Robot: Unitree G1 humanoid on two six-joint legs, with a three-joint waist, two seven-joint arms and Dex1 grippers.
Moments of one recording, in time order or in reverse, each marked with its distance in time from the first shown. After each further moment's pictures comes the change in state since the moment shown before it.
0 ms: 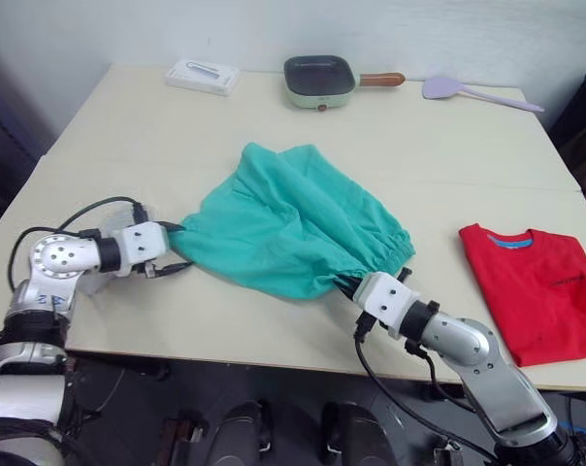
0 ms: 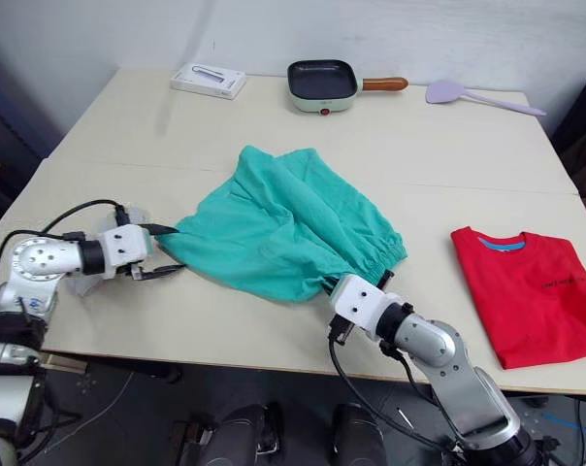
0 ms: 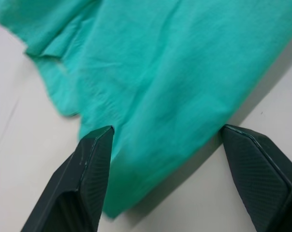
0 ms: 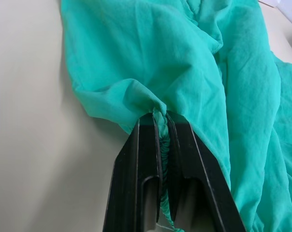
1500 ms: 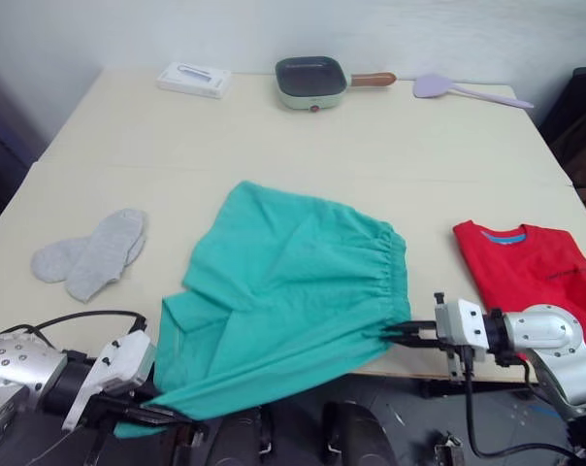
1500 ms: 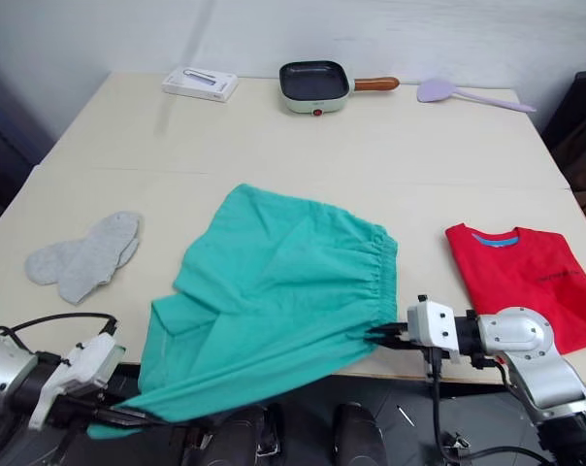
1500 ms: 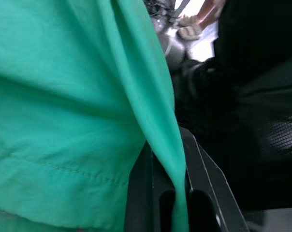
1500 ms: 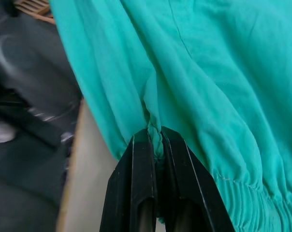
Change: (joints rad) left arm 1.129 0.336 0.469 -1.422 -0.715 1.186 -0.350; right arm 0.046 -0.302 -0.183 0.438 0.401 -0.476 0.777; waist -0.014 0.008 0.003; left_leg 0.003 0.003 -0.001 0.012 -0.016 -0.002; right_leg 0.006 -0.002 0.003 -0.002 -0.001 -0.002
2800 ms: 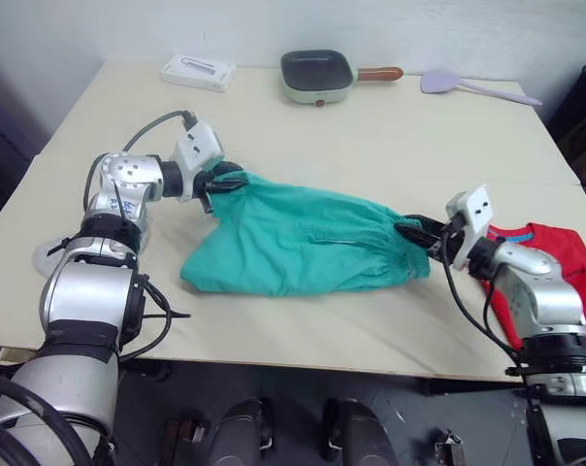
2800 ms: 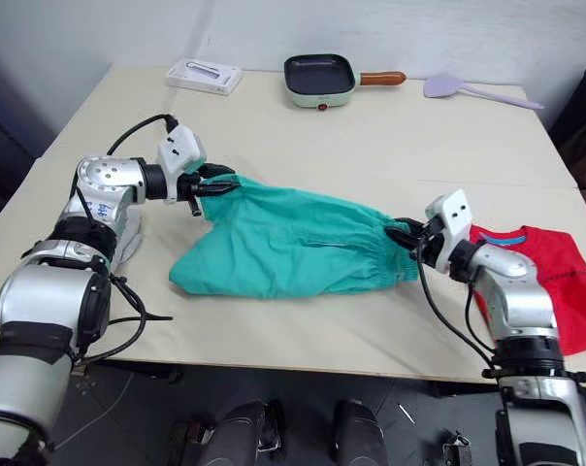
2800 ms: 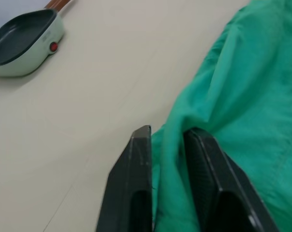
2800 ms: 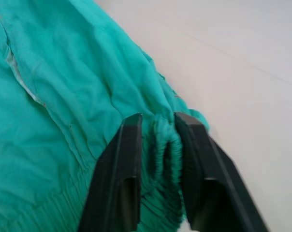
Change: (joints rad) left arm -1.692 -0.597 -0.501 1.918 0.687 -0.941 0.383; right arm -0.455 0.281 -0.148 0.349 0.007 0.424 -0.489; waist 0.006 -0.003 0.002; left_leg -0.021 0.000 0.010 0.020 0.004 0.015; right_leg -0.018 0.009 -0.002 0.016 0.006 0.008
